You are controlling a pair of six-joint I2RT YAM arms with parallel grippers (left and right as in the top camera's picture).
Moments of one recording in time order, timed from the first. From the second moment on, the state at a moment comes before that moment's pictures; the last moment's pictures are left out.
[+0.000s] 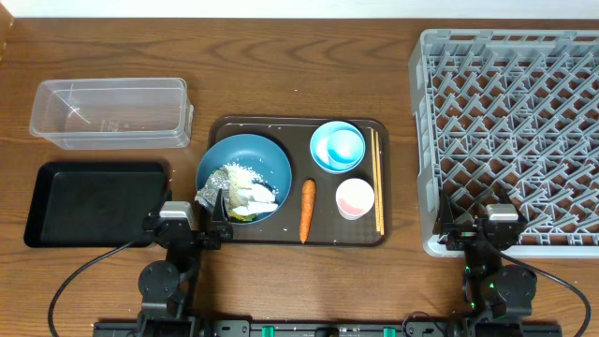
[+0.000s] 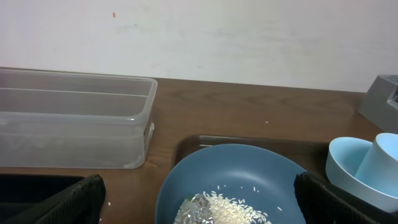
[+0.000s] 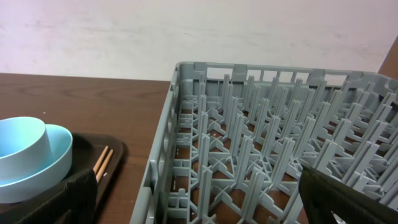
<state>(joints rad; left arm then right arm) -0.07 0.01 0.02 -0.11 0.00 -0.11 0.00 0.01 0.01 -0.07 0.00 -0.03</state>
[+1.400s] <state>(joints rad) -0.07 0.65 0.79 -0.89 0.03 -0.17 0.00 0.44 0.61 -0.72 -0.03 0.07</state>
